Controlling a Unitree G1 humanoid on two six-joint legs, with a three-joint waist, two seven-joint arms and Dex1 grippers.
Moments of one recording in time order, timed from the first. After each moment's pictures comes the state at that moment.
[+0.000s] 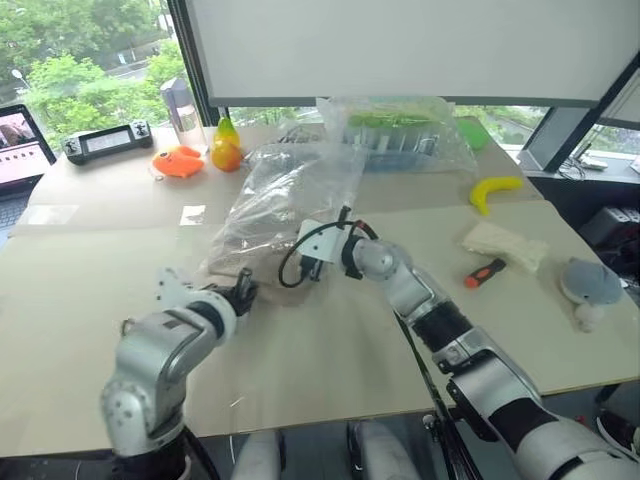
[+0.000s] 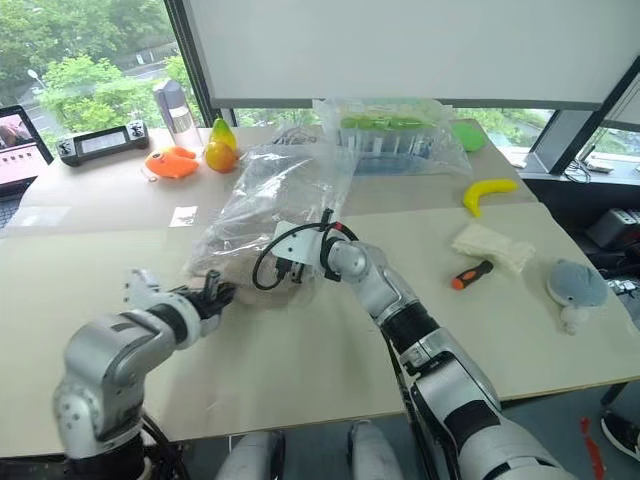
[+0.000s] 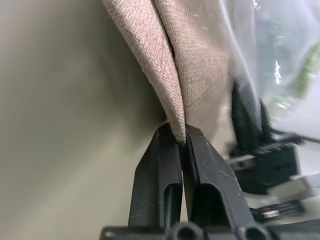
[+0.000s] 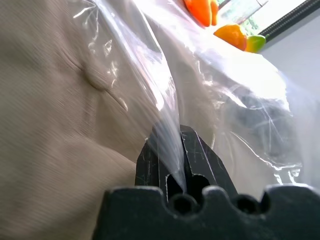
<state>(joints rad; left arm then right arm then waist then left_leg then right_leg) -0.10 0.30 0.25 -0.78 -1.97 0.42 1.42 -0.90 -0.18 0.46 0.56 -0.31 -0.07 0.50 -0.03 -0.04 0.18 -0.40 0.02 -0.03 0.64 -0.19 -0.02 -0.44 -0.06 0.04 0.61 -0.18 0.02</state>
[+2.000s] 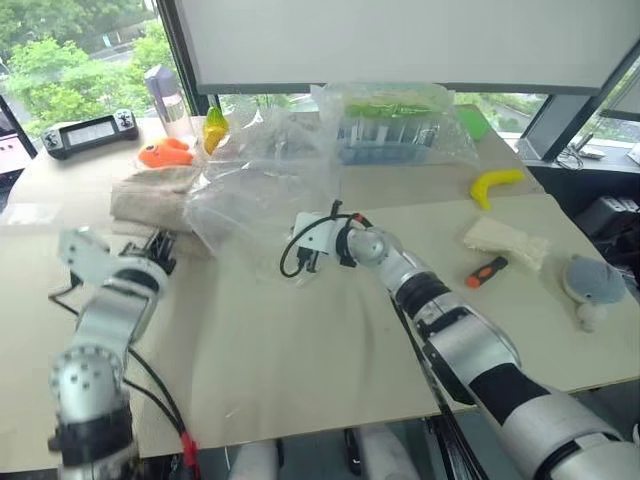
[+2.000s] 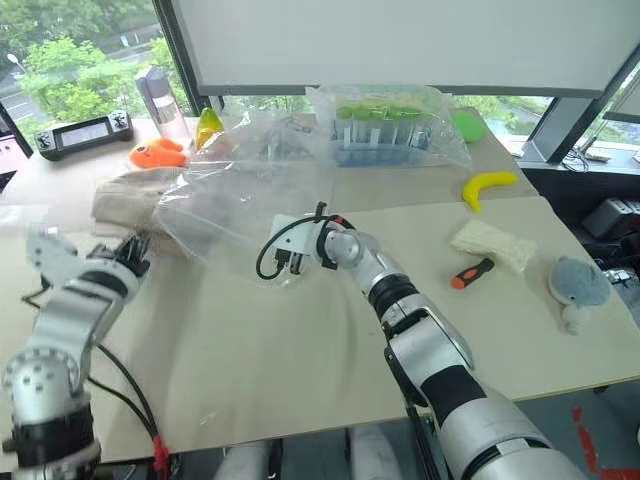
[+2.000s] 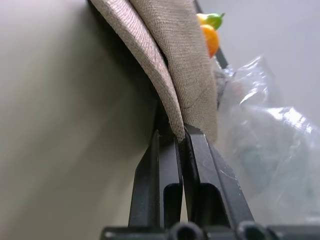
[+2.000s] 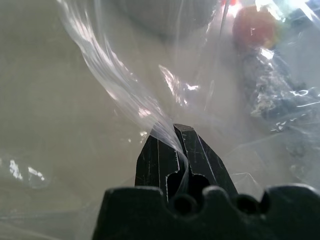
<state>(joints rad) -0.09 0.35 0.41 -0.46 -1.53 0.45 0.82 -1.10 -0.13 0.37 1.05 -0.37 -0.36 0.48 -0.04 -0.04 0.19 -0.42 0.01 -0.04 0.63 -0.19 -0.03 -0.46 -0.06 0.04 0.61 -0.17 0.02</state>
